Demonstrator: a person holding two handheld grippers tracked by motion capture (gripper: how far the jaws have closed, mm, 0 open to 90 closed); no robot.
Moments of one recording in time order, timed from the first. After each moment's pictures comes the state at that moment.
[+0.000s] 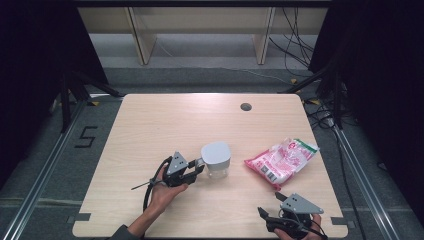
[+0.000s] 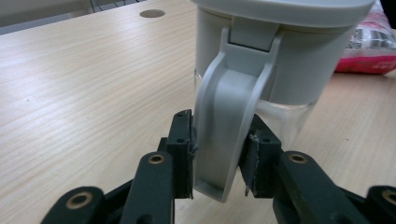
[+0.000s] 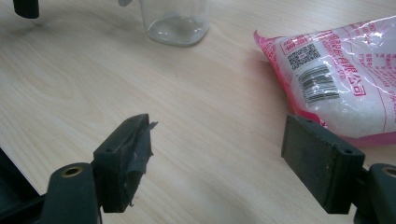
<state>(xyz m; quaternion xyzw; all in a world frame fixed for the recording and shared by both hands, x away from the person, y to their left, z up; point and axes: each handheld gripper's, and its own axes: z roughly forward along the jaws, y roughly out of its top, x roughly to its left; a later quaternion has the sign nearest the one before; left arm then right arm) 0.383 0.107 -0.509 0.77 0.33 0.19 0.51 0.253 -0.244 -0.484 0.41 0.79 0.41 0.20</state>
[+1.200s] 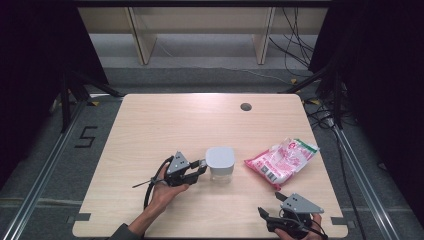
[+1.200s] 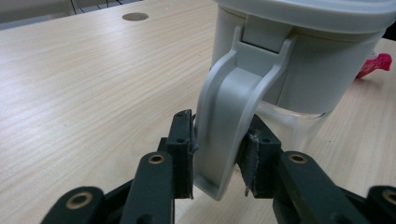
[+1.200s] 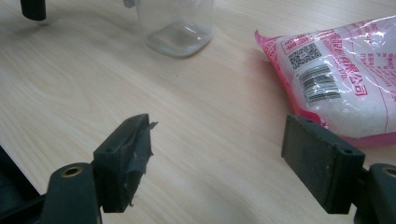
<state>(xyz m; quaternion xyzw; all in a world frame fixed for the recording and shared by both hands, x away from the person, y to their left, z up) 0.384 0.104 -0.511 0.77 0.31 0.15 0.53 0.255 -0.246 -0.486 0.39 0.80 0.41 0.20</state>
